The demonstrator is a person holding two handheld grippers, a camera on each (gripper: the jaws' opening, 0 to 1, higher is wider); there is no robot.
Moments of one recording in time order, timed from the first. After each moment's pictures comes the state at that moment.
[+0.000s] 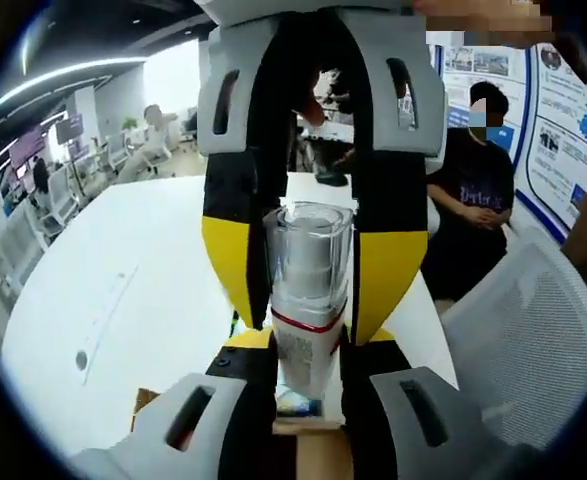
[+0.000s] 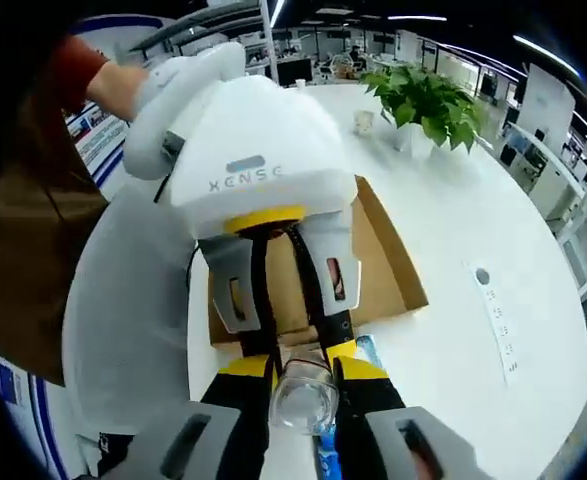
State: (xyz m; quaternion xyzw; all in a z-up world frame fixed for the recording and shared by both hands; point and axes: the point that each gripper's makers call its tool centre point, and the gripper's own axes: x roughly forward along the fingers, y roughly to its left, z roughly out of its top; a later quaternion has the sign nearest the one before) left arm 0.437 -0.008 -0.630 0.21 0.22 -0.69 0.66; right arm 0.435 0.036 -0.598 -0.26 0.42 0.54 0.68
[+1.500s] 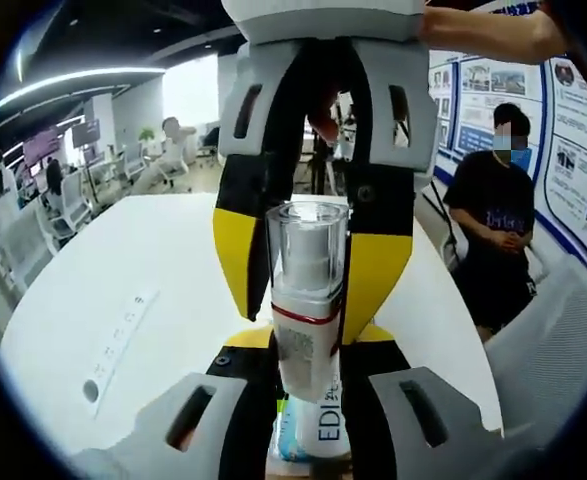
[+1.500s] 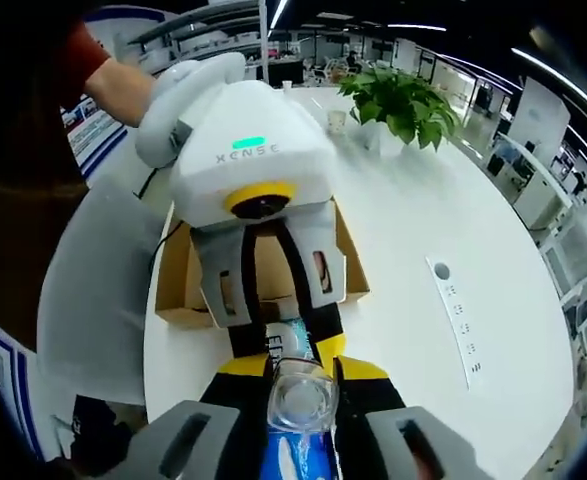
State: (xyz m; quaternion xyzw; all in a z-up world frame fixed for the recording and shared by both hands) left arm 0.500 -0.055 -0.634 0.18 0.19 -0.68 0.68; right arm 0.501 -0.016 -0.609 -0.30 0.40 0.53 0.69
